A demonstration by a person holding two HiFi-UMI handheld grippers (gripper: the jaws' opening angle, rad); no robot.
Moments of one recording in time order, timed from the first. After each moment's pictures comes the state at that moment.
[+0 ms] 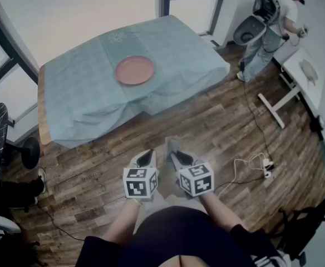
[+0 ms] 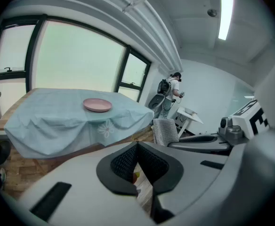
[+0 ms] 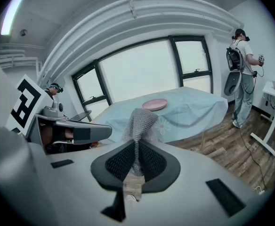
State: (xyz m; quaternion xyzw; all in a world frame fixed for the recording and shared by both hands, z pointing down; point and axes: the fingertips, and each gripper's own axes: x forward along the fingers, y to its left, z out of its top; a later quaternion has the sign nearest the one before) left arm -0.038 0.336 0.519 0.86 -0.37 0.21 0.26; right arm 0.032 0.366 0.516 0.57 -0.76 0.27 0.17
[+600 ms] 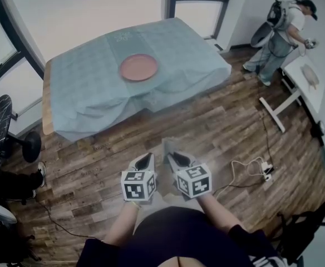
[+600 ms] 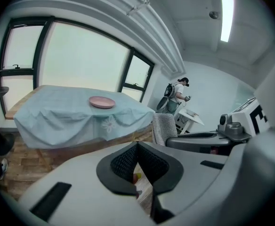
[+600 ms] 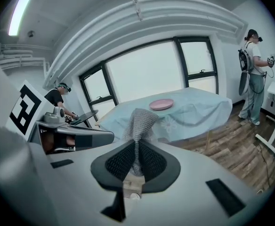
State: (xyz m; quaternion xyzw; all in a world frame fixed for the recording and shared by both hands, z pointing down) left arm -0.059 0.389 0.521 0.86 -0.39 0.20 0.27; right arm 0.006 0.410 0.510 0.55 -0.78 0.26 0.16
